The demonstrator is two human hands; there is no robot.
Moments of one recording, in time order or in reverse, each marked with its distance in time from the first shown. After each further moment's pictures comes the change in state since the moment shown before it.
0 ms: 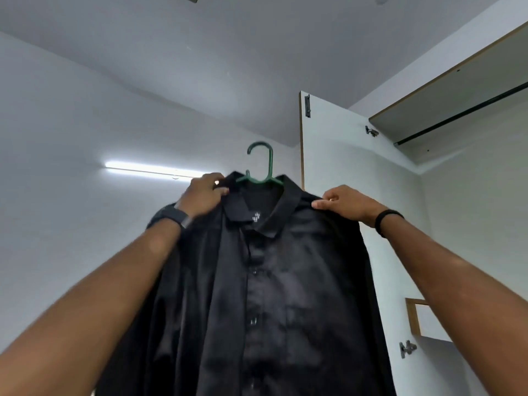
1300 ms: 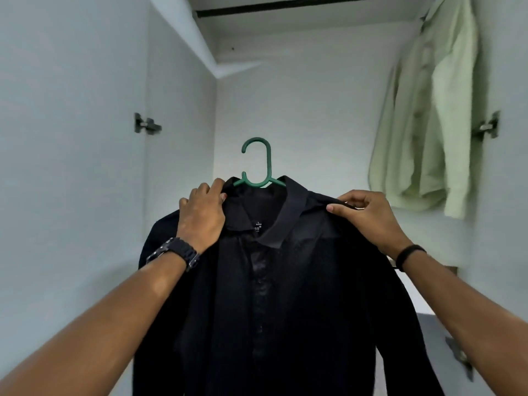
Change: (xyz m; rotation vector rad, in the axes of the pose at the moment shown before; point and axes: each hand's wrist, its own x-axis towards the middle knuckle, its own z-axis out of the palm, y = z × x) left_hand 0.069 0.422 0.624 -0.471 -0.181 0.240; right_hand -0.129 0.495 -0.294 -0.168 0.550 0.519
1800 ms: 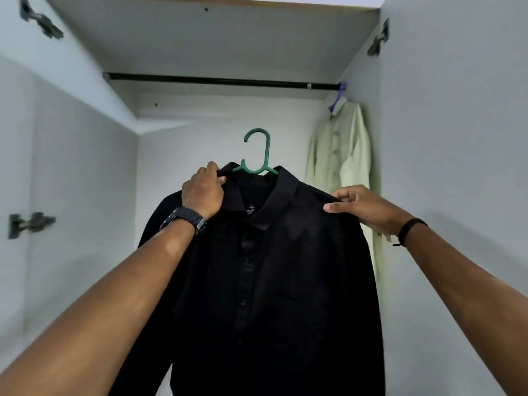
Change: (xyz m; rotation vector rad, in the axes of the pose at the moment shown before) left_hand 0.318 0.175 -0.032 -0.271 -0.081 0.044; right_hand 0.211 -0.153 -0.202 -0.171 -0.202 0.246
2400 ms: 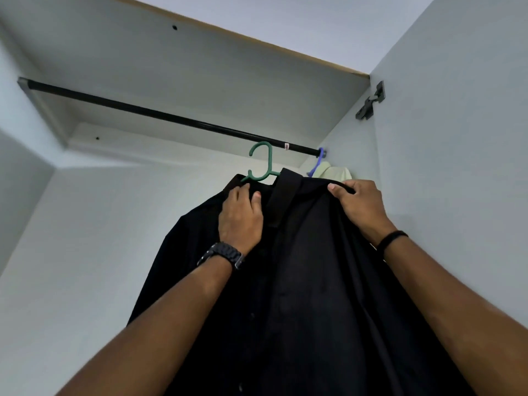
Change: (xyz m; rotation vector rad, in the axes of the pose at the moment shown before) left_hand 0.180 0.115 0.217 -0.567 0.290 0.066; right_hand 0.227 0.031 -0.102 -0.383 0.832 -0.334
